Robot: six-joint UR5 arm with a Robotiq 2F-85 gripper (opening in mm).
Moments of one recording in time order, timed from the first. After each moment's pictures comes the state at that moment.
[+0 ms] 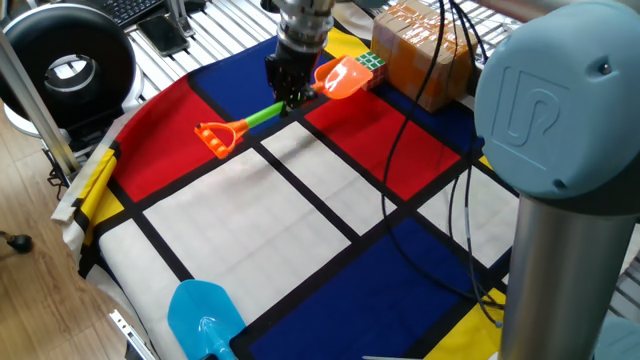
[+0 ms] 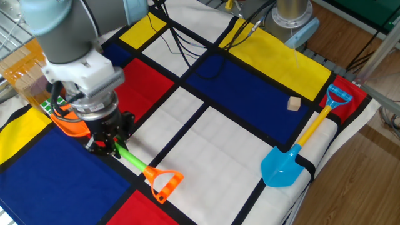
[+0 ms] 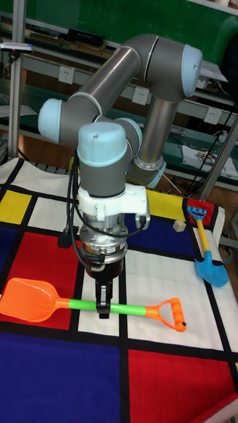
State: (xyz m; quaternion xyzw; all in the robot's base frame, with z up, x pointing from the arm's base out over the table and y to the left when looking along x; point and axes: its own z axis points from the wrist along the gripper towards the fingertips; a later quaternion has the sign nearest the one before) arm 0.671 0.014 0.073 -0.70 0.70 0.05 0.12
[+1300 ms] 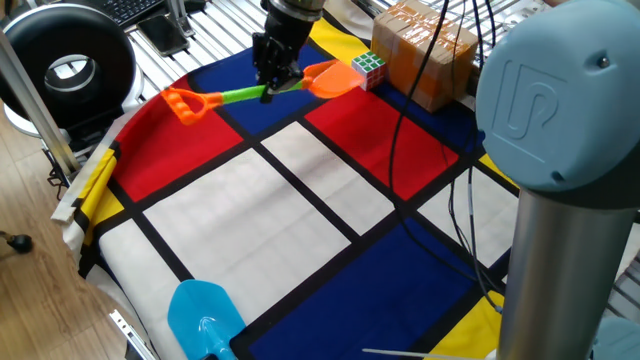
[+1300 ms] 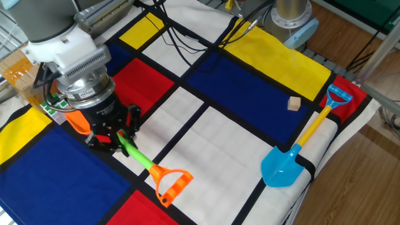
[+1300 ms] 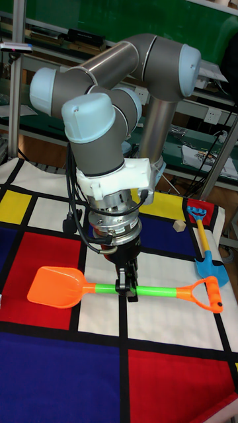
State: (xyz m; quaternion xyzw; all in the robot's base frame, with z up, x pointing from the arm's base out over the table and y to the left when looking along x) arm 0.666 0.068 0.132 -0.64 0.73 0.15 0.18
